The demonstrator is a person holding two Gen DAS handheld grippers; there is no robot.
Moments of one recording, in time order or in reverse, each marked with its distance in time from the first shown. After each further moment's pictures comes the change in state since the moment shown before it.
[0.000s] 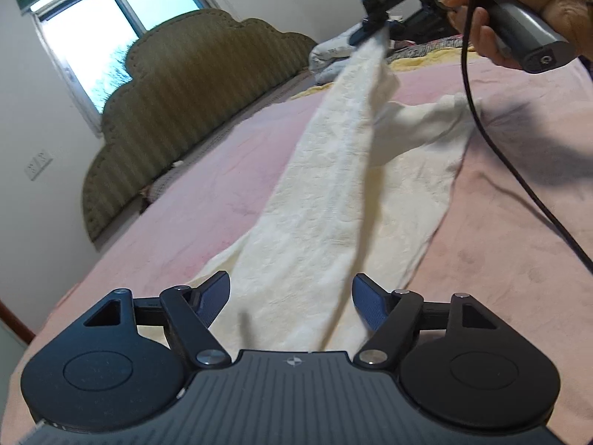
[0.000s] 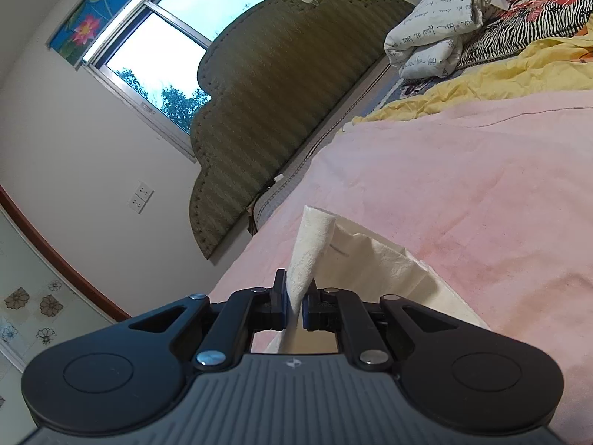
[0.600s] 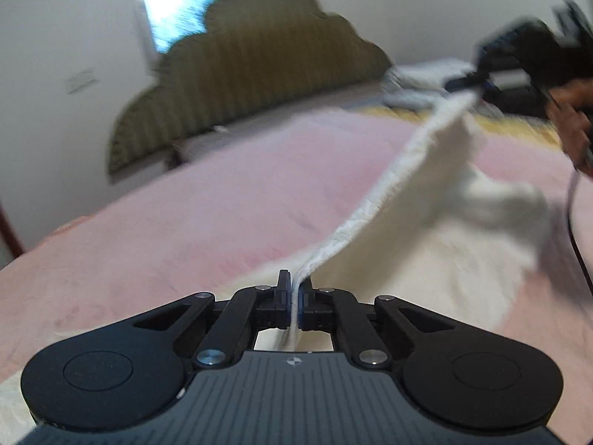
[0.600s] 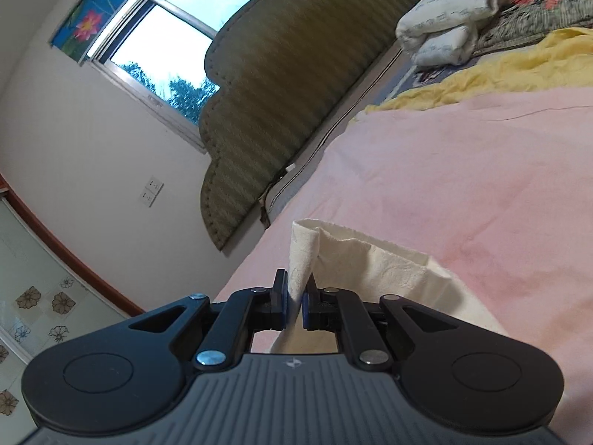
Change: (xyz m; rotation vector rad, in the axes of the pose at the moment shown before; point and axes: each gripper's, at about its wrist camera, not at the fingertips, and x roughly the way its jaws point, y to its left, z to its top) left arm 0.008 0.093 0.016 -0.395 -0.002 0.094; right arm 0.029 0.007 0.018 0.005 0.055 0.049
